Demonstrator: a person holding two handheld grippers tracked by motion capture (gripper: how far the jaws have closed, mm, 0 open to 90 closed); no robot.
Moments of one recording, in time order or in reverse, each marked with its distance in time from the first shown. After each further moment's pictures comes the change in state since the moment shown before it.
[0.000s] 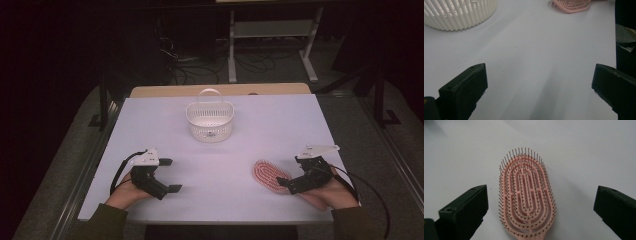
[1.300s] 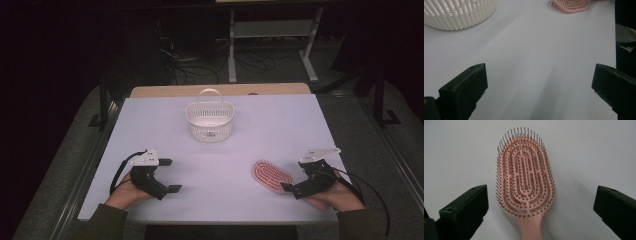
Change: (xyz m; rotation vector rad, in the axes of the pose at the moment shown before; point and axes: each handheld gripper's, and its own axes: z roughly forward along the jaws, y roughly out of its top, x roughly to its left) left arm 0.000 0.000 0.000 0.001 0.002 0.002; right arm -0.004 -0.012 -0.002 0.071 0.012 -0.011
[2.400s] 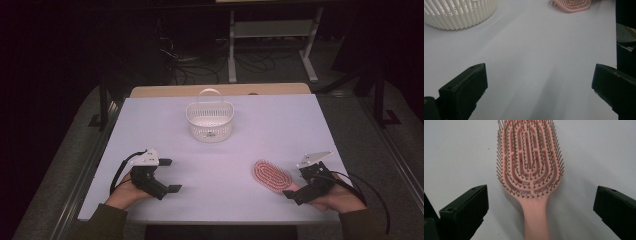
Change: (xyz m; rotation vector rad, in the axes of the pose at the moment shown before) left arm 0.000 0.000 0.000 0.001 0.001 -0.002; right arm 0.003 -0.007 0.006 0.138 0.012 -0.037
